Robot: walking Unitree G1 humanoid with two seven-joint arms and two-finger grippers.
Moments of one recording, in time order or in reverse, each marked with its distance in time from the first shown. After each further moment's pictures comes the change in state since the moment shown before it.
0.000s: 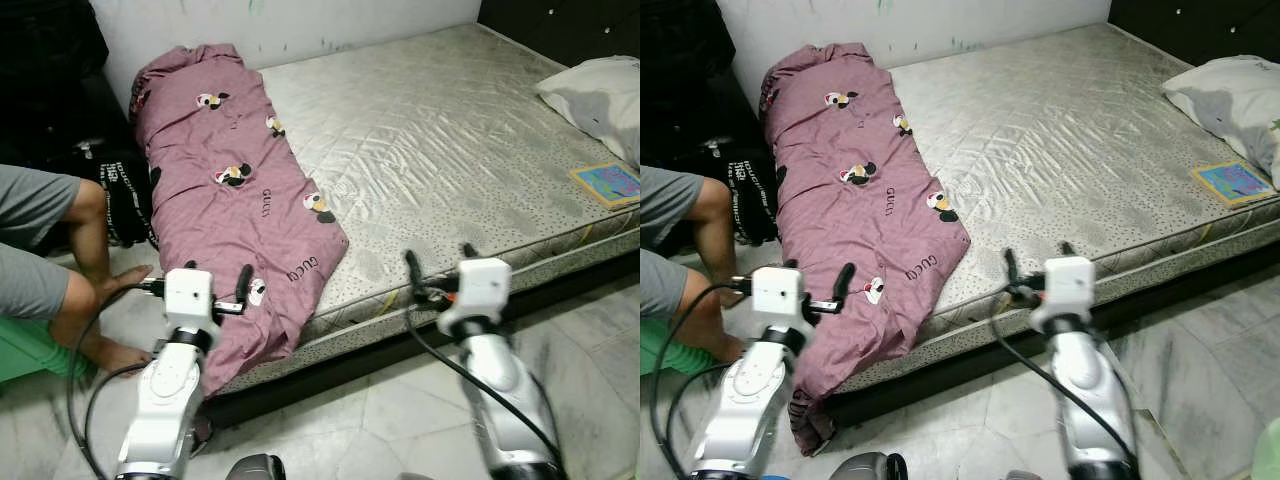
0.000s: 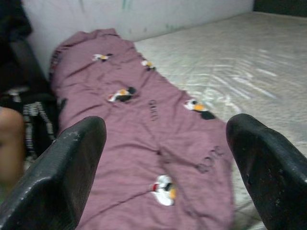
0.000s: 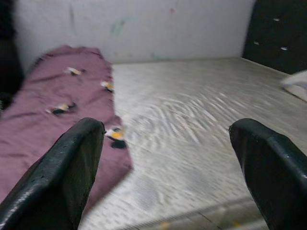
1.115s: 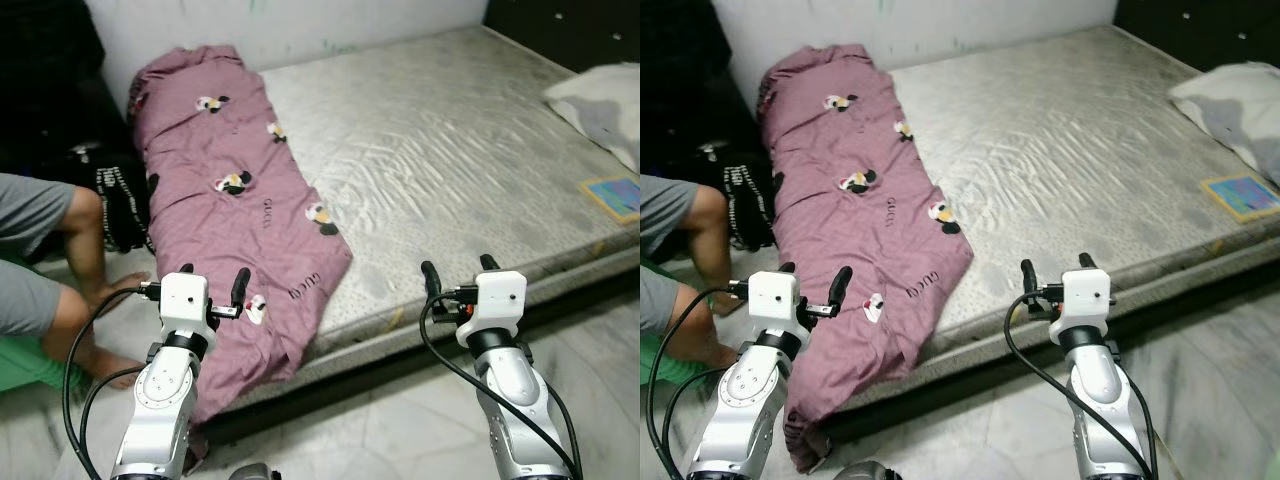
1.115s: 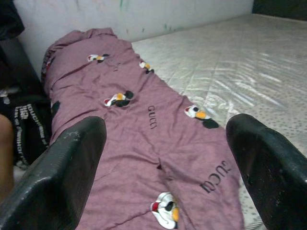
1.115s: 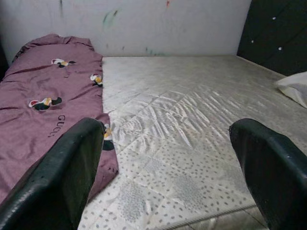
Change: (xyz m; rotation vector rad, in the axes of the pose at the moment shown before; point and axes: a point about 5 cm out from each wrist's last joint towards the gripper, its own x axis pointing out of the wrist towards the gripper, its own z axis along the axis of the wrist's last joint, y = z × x) left arm -0.001 0.001 -0.006 -0.012 -0.005 -0.020; right arm -0.006 -0.007 -0.003 -0.033 0.011 0.000
